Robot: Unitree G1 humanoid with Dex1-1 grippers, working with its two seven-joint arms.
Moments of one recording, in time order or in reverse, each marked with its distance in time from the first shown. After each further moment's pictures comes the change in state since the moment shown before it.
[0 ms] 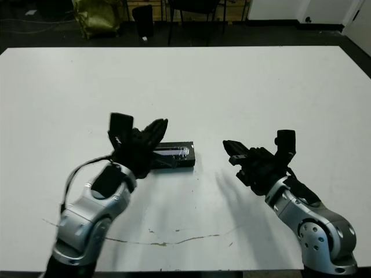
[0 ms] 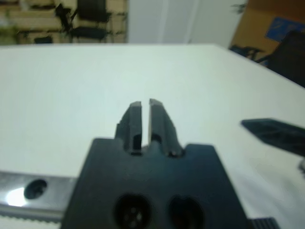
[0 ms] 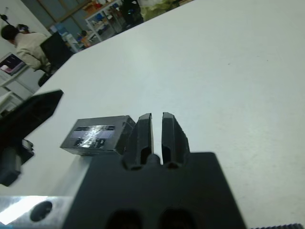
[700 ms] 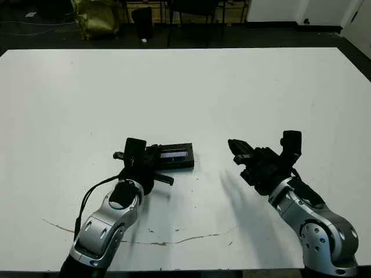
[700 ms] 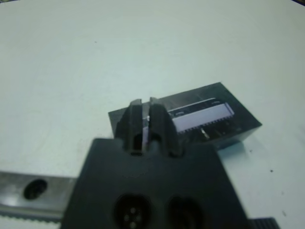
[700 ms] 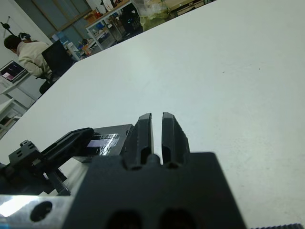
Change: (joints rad) left arm 0.073 0.006 -0.031 0.121 0.070 -0.011 0.038; right arm 0.004 0.014 -0.030 -0.012 0.004 0.003 0.003
